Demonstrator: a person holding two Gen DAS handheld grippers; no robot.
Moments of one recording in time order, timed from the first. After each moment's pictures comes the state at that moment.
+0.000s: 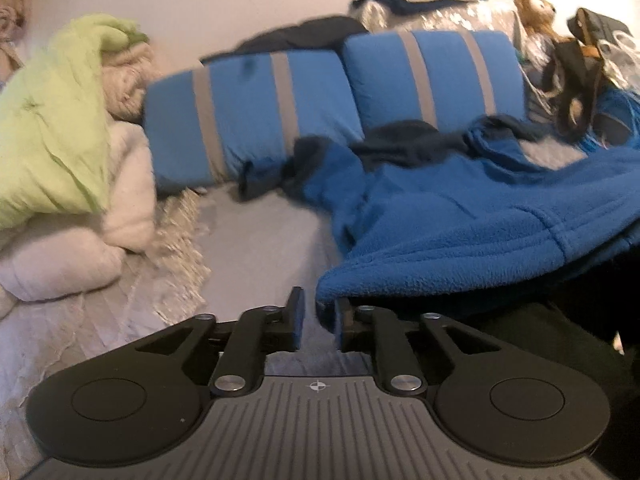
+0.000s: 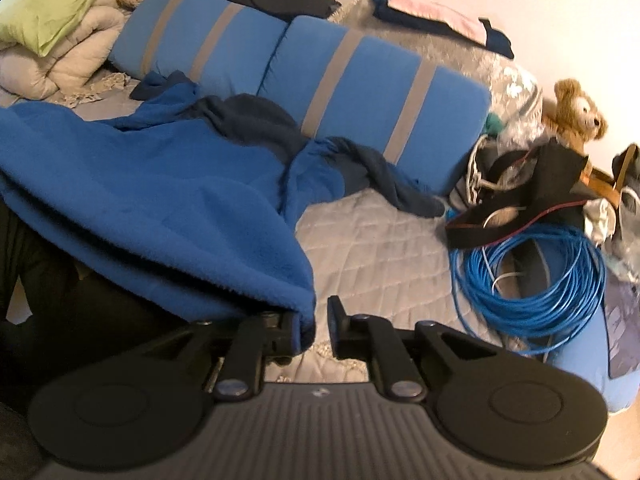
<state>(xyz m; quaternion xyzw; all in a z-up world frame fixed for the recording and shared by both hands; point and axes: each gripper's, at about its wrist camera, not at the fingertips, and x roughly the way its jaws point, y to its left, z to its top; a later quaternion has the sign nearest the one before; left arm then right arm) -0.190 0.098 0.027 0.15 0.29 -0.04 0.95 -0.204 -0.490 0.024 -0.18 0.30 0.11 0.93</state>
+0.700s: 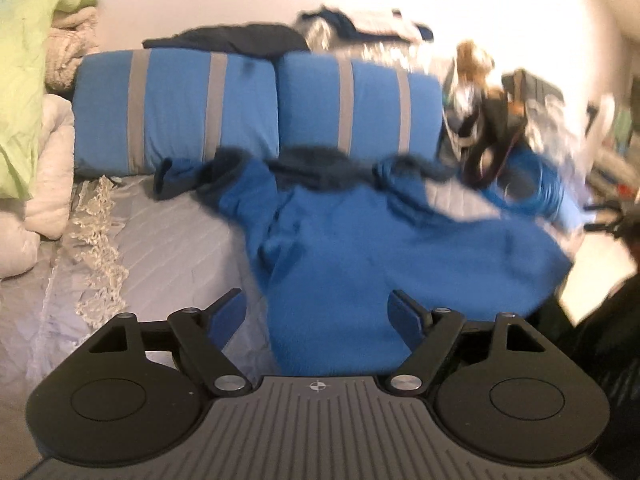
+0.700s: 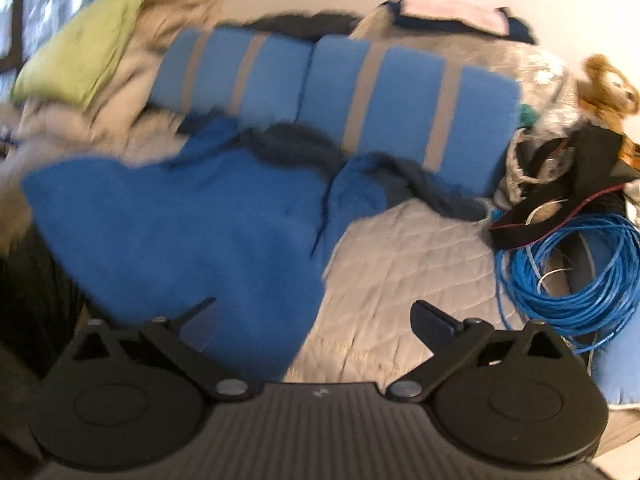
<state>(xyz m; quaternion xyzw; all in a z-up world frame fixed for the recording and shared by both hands) -0.196 0.139 0.091 0.02 0.30 -0.19 0.93 -0.207 -0.531 0.062 -0.09 0.29 0.20 0.93</state>
